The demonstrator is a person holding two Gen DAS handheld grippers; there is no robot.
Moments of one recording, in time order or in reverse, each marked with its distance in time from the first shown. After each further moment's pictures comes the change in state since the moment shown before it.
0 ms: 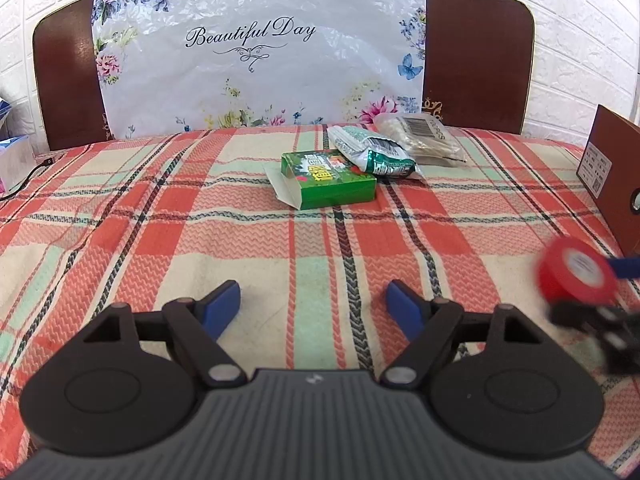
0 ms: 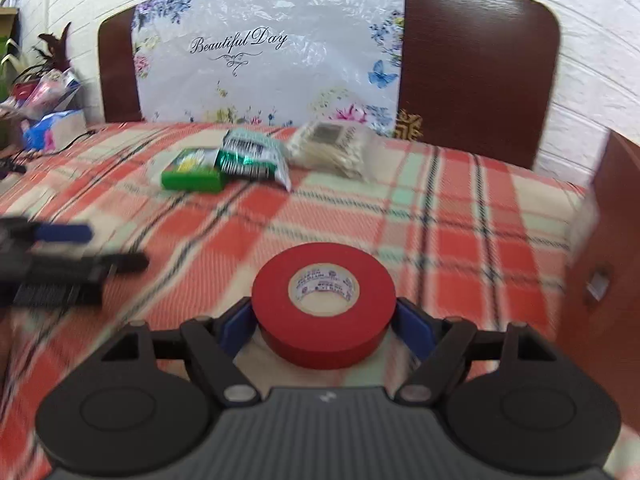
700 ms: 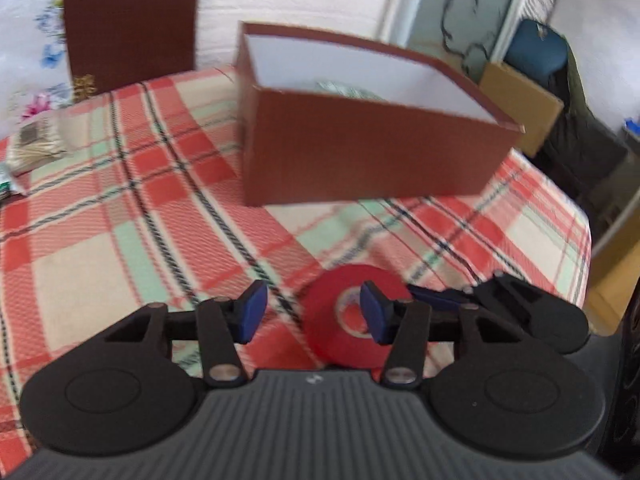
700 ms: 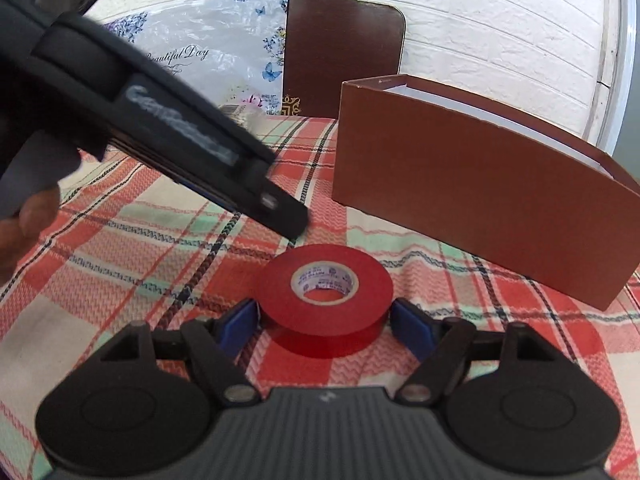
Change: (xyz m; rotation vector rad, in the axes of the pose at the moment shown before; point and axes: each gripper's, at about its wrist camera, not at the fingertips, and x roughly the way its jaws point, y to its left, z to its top) left arm -0.062 -0.212 0.010 0.302 0.266 -0.608; right arm -0.127 -0.059 -0.104 0.087 -0.044 -0.178
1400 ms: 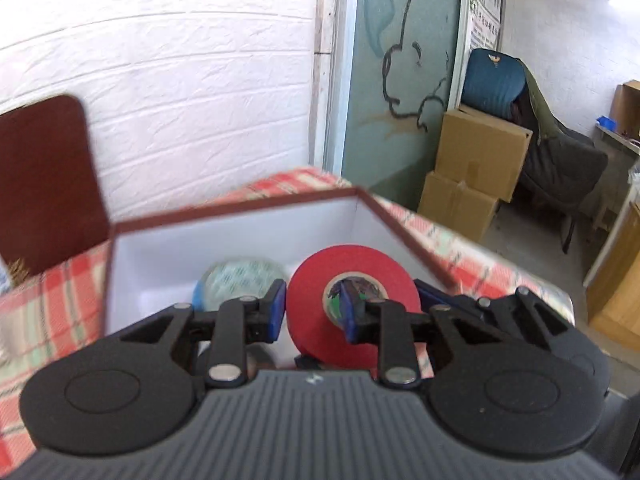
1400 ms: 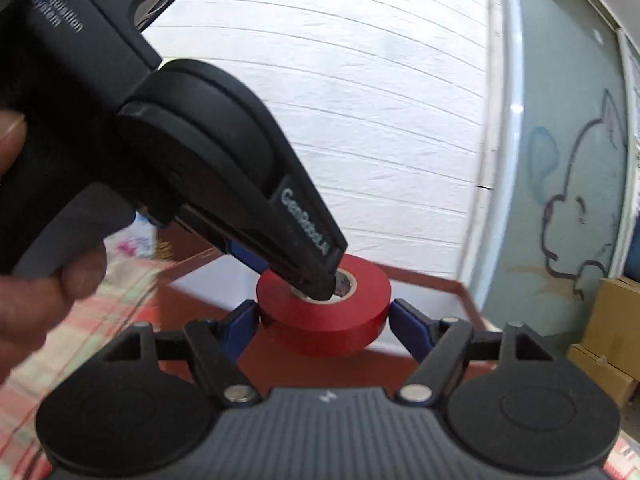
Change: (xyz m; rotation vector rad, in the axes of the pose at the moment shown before) left arm 0.029 -0.096 0.129 0.166 -0.250 -0.007; right arm -0.028 -0.089 0.061 0.071 -0.371 -0.313
